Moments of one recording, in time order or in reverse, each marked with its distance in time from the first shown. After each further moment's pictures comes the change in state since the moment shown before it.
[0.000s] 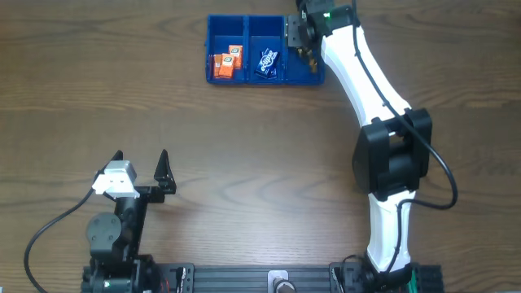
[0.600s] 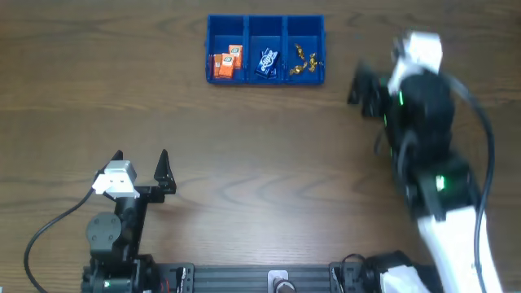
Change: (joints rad) left arm 0.000 0.000 0.001 -0.001 0.000 0.000; right arm -0.100 -1.243 -1.019 0.304 0.091 -0.072
